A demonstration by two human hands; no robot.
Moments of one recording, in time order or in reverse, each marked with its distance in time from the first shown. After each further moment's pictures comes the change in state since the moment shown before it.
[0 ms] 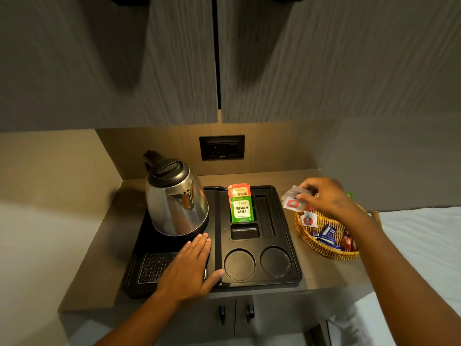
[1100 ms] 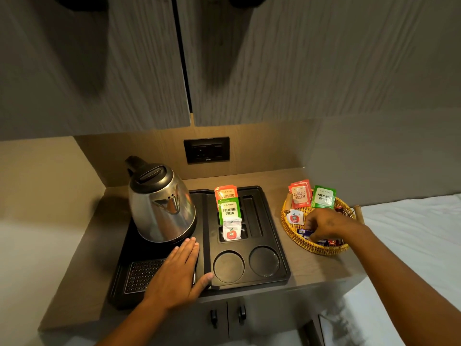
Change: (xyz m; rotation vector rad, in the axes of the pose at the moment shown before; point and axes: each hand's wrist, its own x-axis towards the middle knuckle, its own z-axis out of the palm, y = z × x) left_hand 0.002 -0.001 0.003 0.007 0.006 -0.003; right_hand -0.020 0.084 0.025 -0.255 -0.395 0.244
